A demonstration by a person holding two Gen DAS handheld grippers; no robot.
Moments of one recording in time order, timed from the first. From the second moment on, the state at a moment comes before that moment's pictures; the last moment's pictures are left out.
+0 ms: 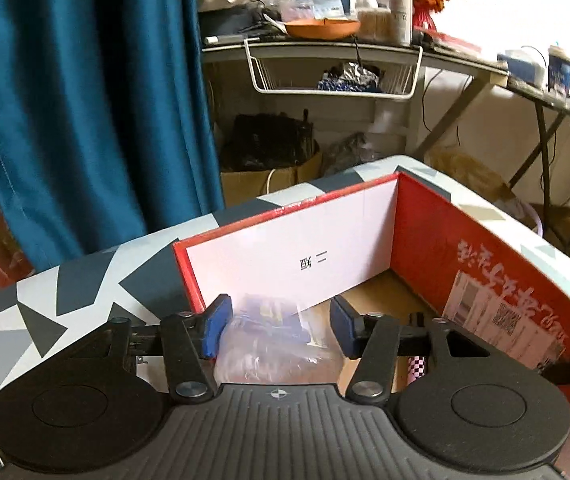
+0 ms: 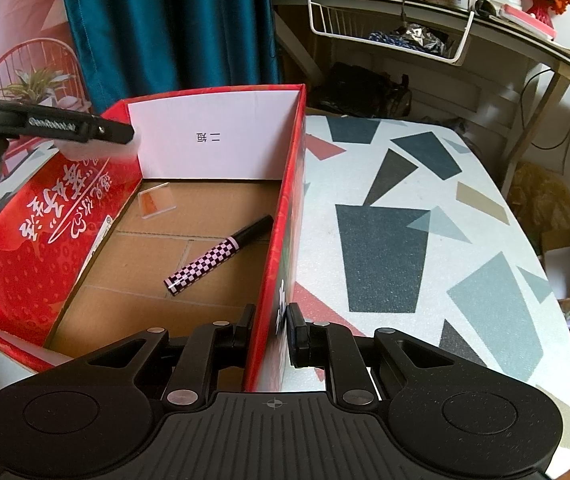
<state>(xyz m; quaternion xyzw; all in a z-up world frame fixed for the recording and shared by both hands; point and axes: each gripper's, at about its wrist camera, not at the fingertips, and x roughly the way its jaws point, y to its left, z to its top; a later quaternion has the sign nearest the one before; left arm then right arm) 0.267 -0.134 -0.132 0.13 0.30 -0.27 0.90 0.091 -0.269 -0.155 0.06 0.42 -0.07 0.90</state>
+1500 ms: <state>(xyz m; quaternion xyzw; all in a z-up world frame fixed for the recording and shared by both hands) 0.268 0.060 -0.160 0.00 0.40 -0.07 0.92 0.091 -0.269 -0.156 0.07 0.42 -0.07 0.90</state>
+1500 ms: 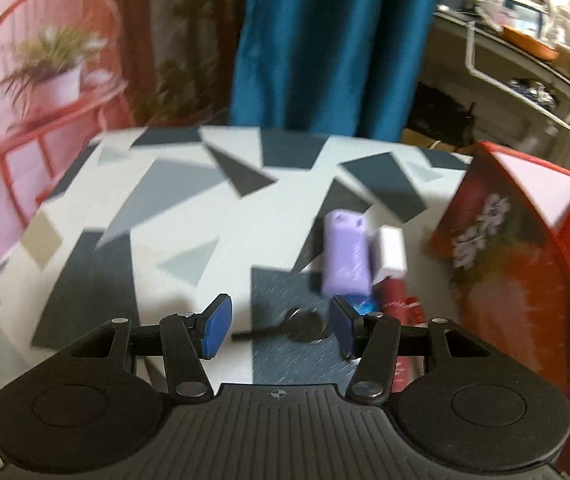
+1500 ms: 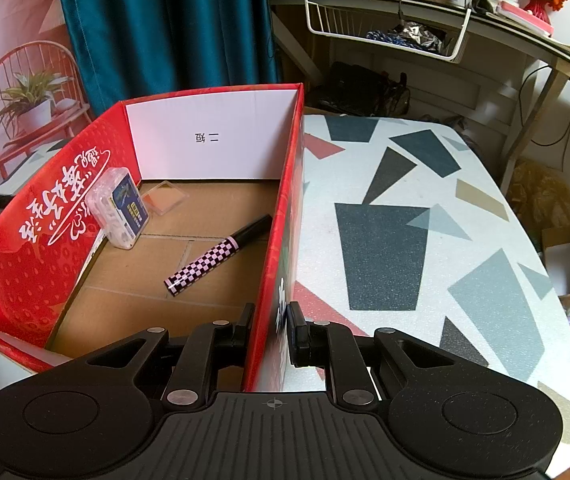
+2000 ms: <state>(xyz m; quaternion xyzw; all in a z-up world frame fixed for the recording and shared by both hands) 0.303 0.055 -0.191 0.03 0.40 -0.09 0.91 0.094 -0.267 -0.157 0.06 0.43 -0.08 0.90</state>
